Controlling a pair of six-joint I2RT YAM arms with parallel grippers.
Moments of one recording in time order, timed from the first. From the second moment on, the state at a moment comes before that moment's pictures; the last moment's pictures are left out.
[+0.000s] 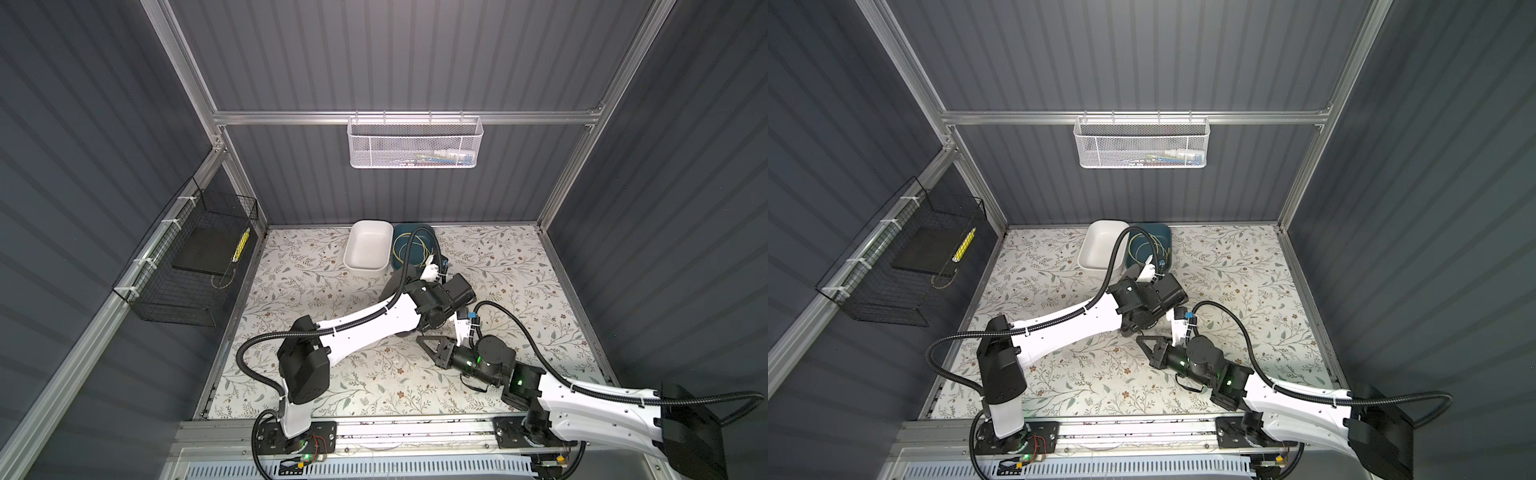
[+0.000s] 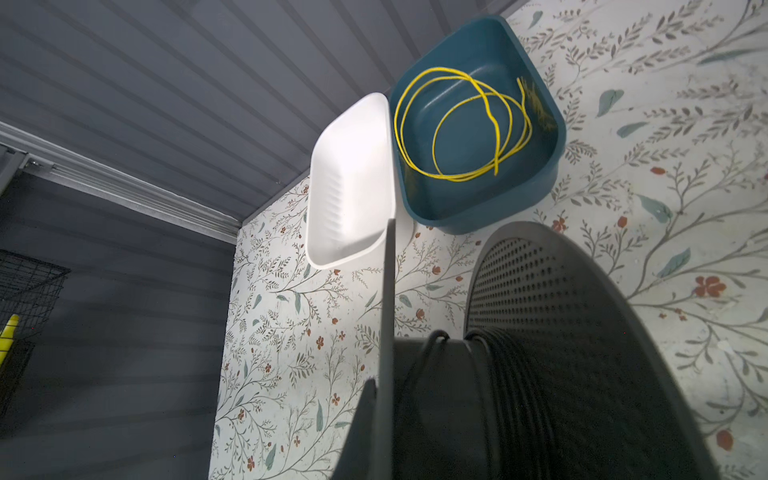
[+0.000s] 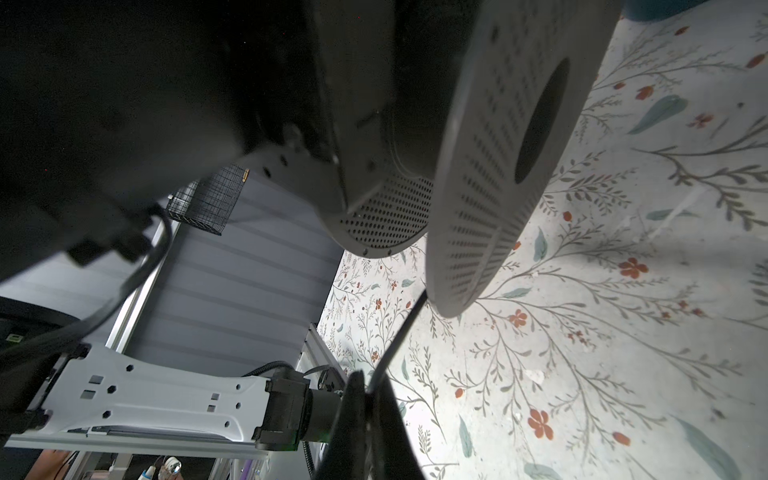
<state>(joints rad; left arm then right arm) -1.11 1.89 1.72 -1.03 -0.98 -0.38 1.05 0.94 0.30 0.47 0.03 1.02</state>
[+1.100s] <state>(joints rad) -1.23 2.03 1.64 -1.04 -1.07 -0.32 1.02 1.10 0.14 0.74 0.08 1.15</state>
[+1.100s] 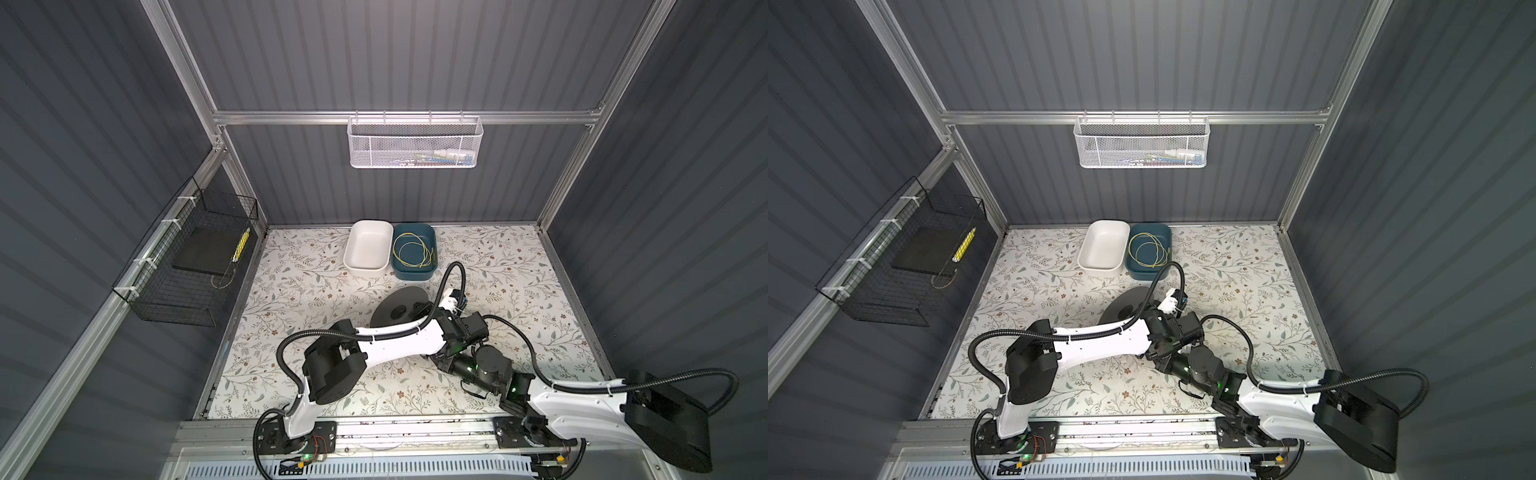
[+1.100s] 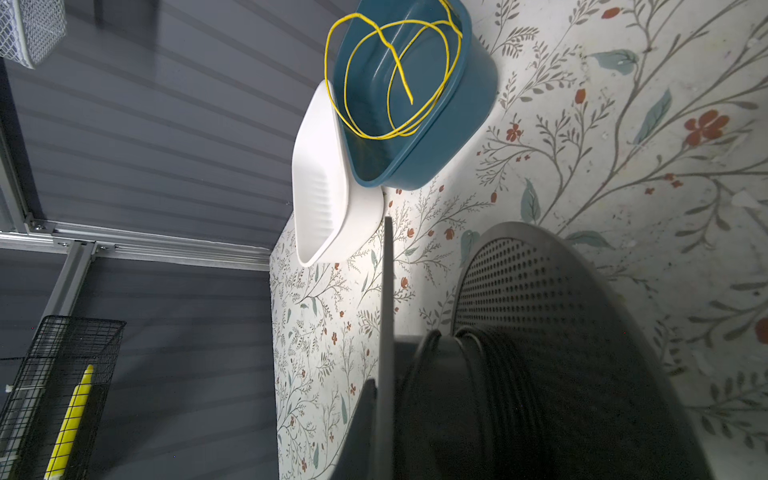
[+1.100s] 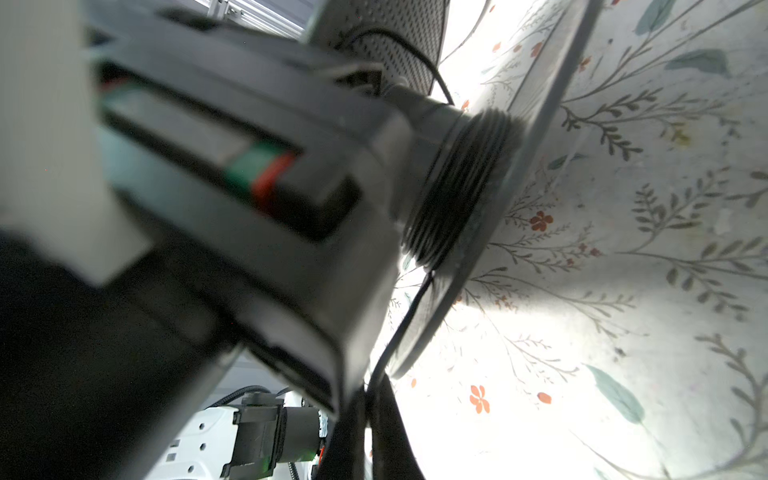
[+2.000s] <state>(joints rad) -1.26 1.96 1.41 -0.77 -1.04 -0.09 1.04 1.41 0.09 1.08 0.12 1.24</state>
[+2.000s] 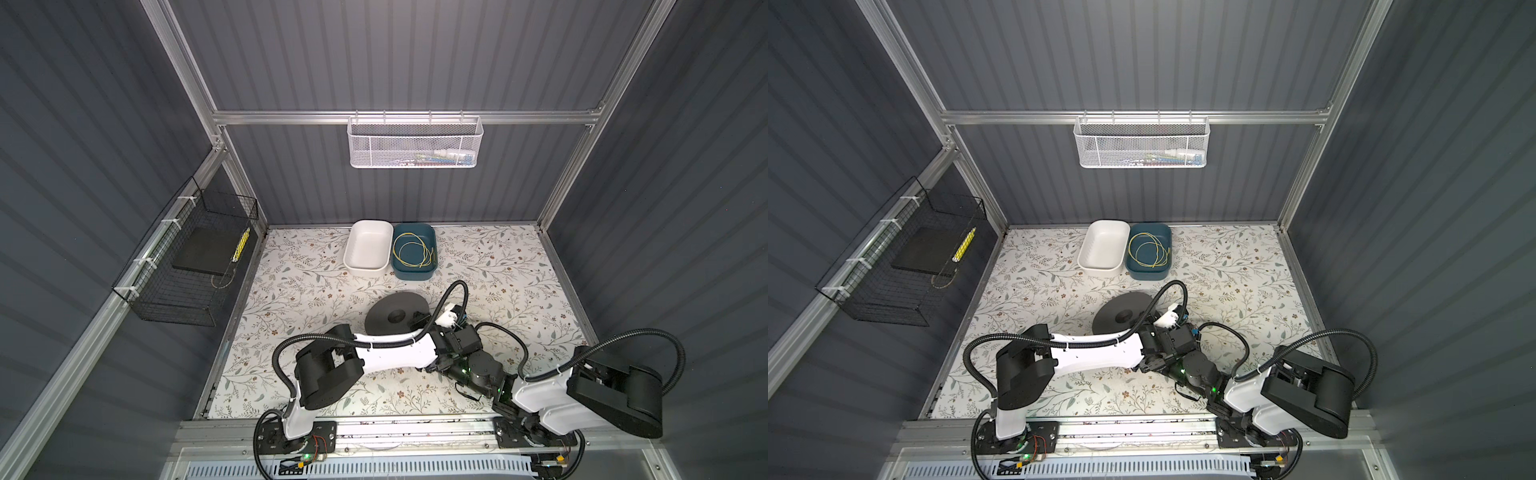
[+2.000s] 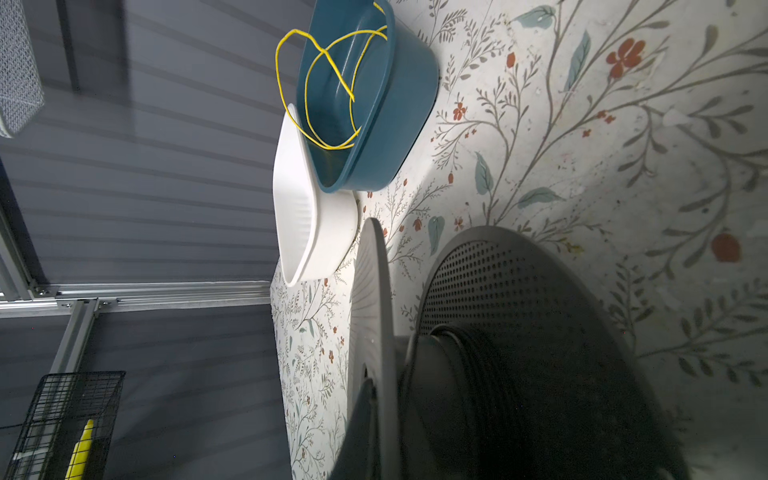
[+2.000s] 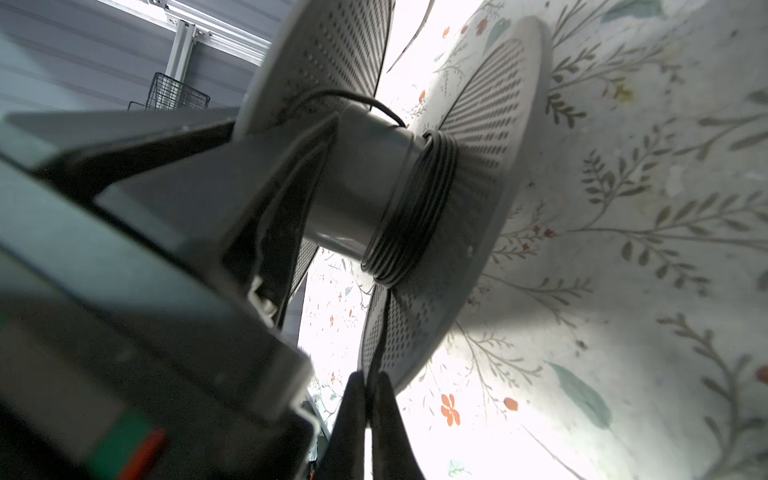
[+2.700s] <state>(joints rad) -1.26 1.92 1.31 -0.59 -1.01 0.03 1.03 1.68 0.05 1.43 0.16 1.34</state>
